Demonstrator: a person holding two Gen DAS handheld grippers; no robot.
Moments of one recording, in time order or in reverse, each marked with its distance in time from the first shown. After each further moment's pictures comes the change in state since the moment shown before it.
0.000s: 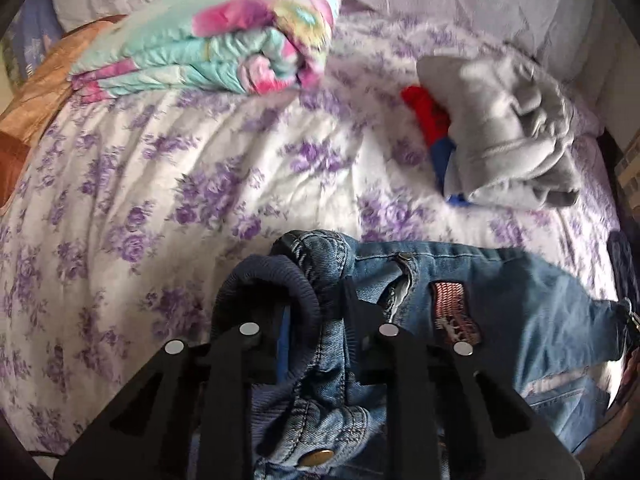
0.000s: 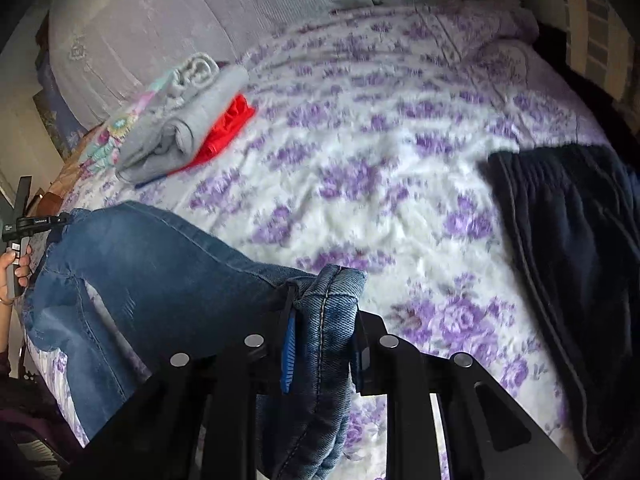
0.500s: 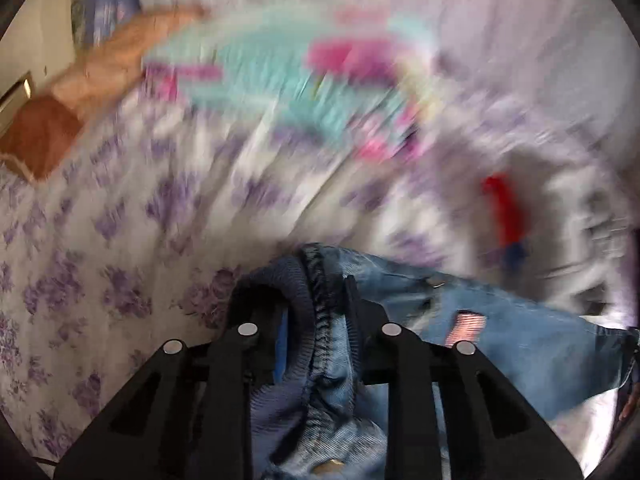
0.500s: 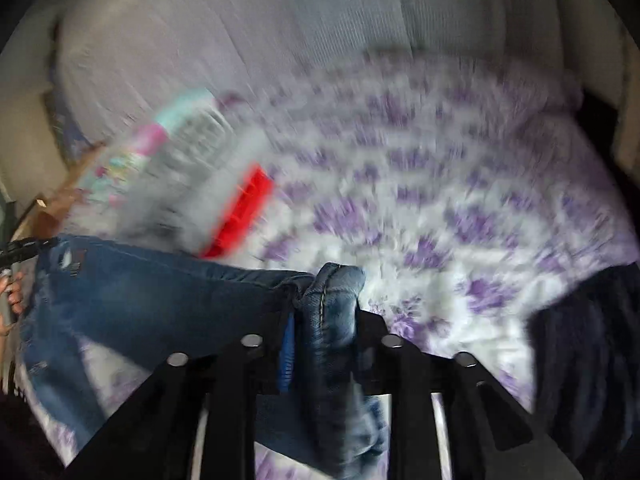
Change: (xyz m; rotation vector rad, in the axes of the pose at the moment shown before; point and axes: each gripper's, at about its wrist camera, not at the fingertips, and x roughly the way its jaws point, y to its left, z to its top) left arm 0.028 0.065 0.049 -0.224 -0.028 0.151; right arm 0.096 0.023 0.115 -0.026 0.023 -0.127
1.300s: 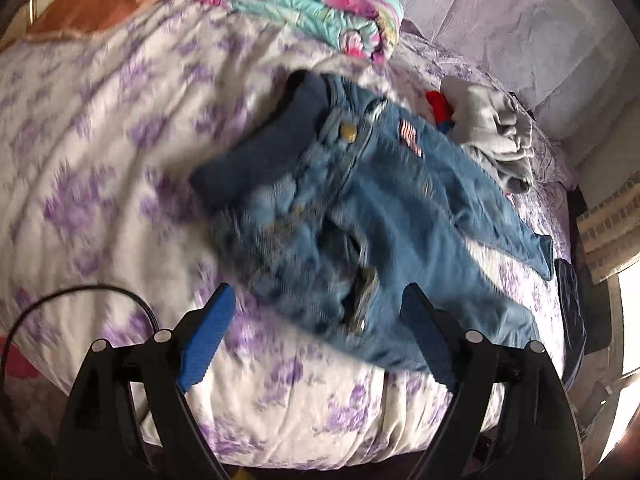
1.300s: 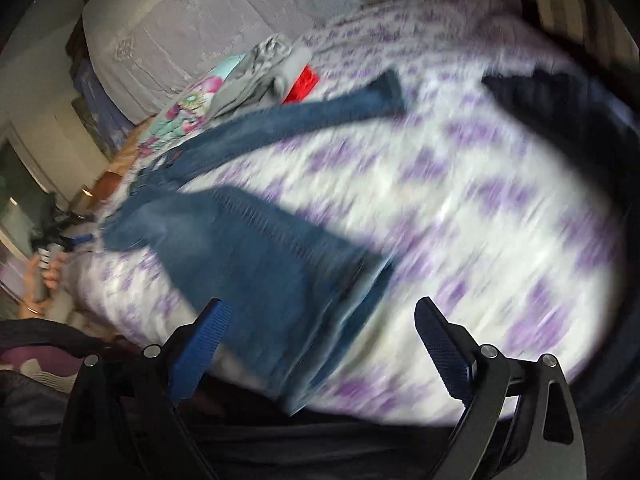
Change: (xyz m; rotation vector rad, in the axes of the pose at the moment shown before) left arm -0.121 0.080 -0.199 -0.070 0.088 -0.285; right arm -0.188 0.034 -0.292 0.107 0.036 0.341
